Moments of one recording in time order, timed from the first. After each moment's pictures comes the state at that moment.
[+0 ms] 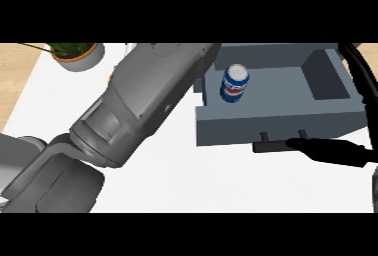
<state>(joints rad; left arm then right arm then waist) -1.63 0.00 -0.29 -0.30 0.60 0.65 -0.02 -0.26 -0.33 -0.02 -1.96 0.49 0.09 0.16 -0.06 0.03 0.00</state>
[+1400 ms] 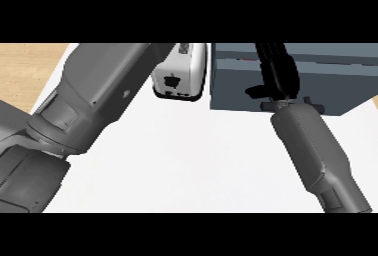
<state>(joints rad) -1.55 0.14 -0.27 -0.39 0.54 0.55 0.06 -0.77 -0.18 0.05 -0.82 1.03 -0.50 -0.04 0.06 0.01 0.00</state>
